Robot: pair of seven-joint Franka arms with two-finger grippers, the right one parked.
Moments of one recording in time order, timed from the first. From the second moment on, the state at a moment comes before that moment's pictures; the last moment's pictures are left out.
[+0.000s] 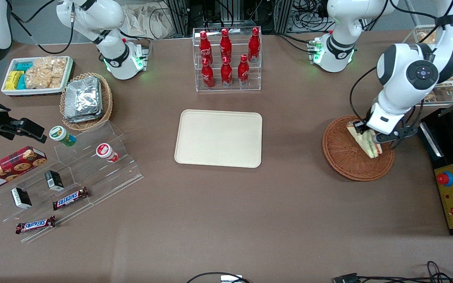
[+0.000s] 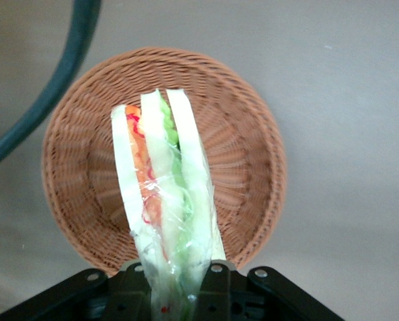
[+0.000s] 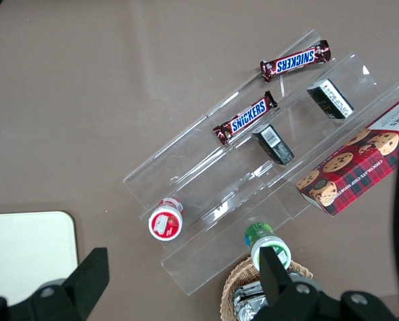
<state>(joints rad) 0.03 -0.11 -0.17 -2.34 0.08 2.21 -0.31</state>
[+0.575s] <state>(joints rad) 0.02 -0.11 -0.45 -2.29 0.07 2.24 -0.30</state>
